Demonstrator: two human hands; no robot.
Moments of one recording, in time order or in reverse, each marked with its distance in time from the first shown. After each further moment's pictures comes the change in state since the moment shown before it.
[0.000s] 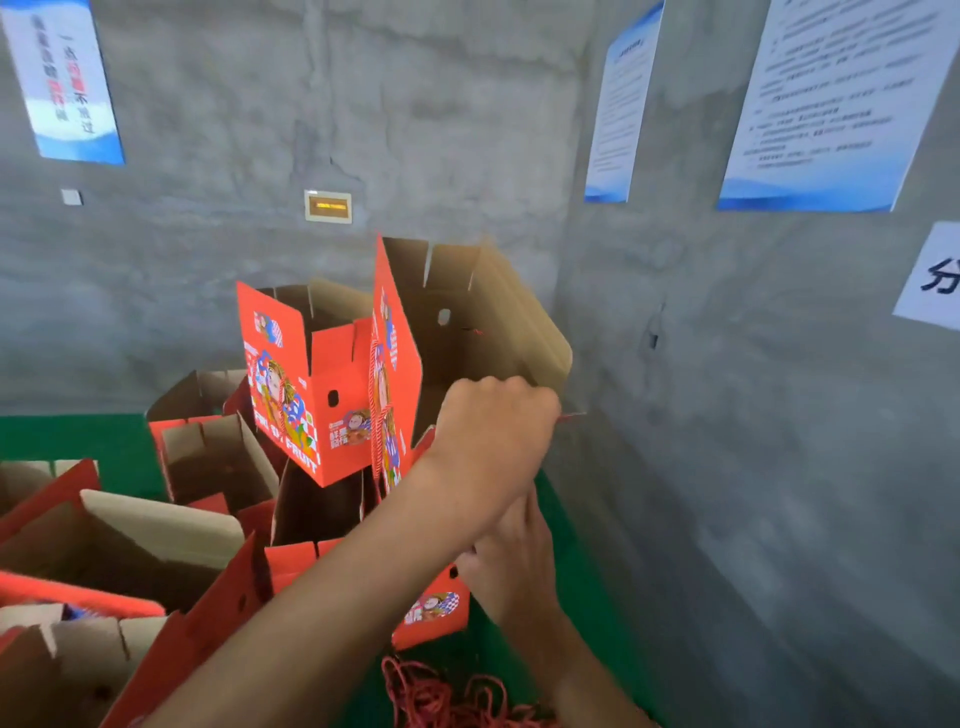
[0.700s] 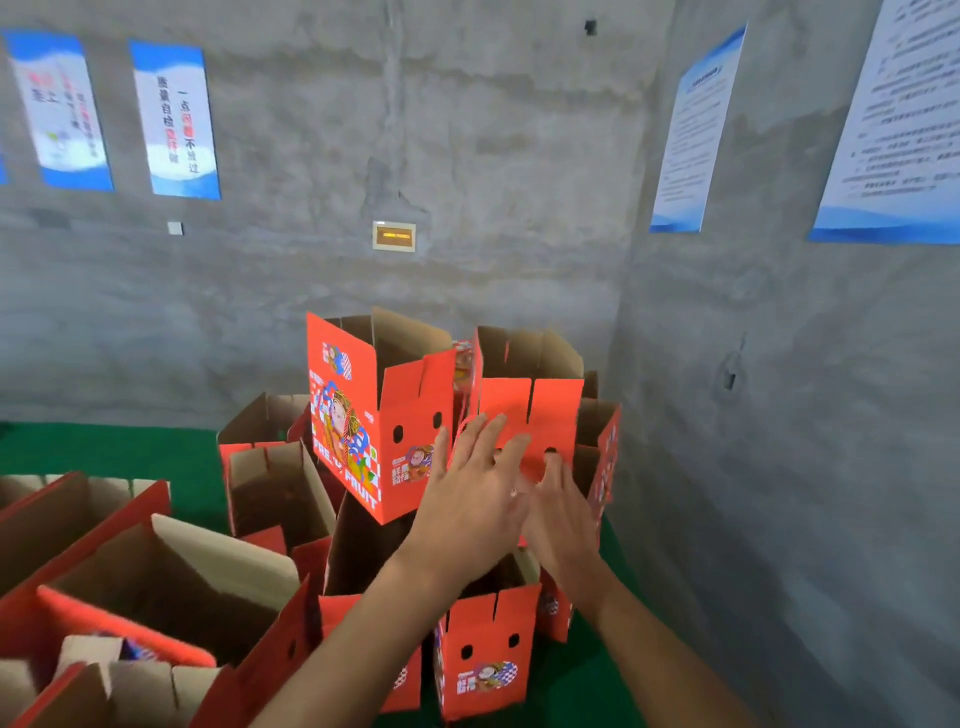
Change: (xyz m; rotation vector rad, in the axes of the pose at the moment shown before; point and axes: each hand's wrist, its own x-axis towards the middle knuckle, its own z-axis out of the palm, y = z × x) left_hand 0.003 -0.095 0.135 -0.267 0.067 -0.178; right_hand 0.030 0.114 0.056 0.017 -0.337 0.142
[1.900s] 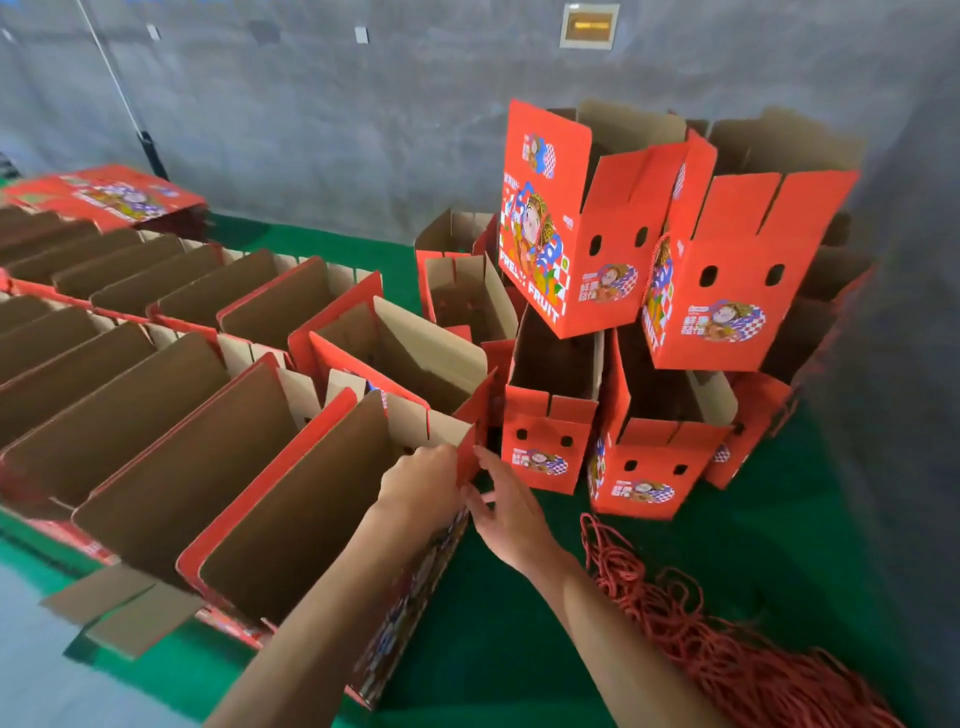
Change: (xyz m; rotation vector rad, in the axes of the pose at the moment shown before) left_hand -0.230 -0.125 0.013 0.005 -0.593 -0.812; right_hand -0.192 -0.220 0.086 0.970 -0.766 0.039
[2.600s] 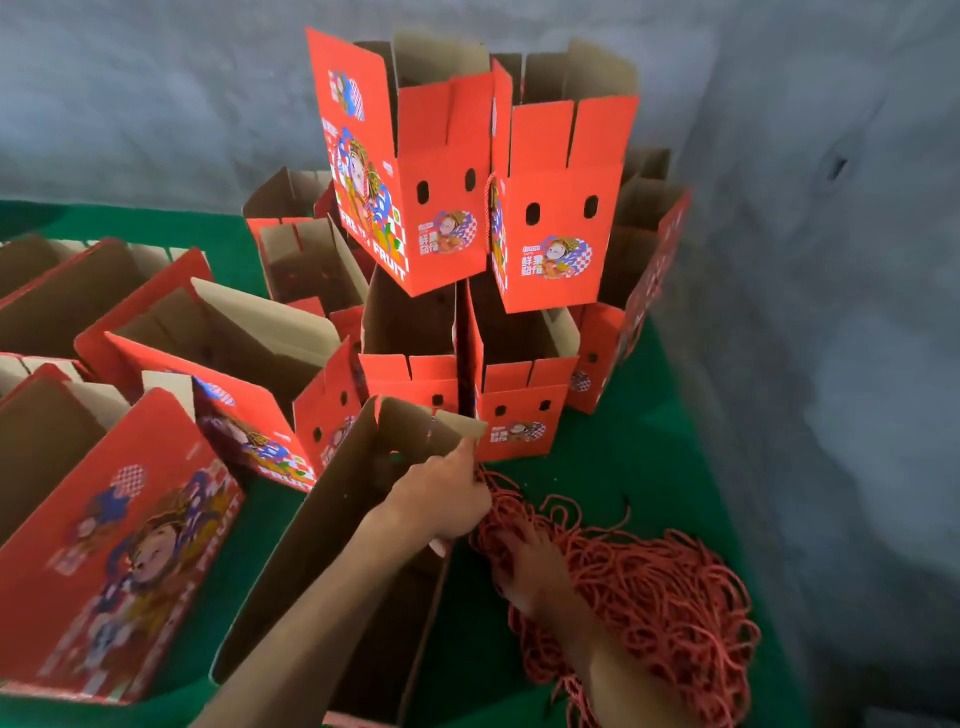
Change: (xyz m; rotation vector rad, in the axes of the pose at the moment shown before) left_hand -0.024 0.133 0.049 -0.249 -0.356 0.275; right_hand -0.132 0.162 -0.060 -0.609 -0.092 0.401
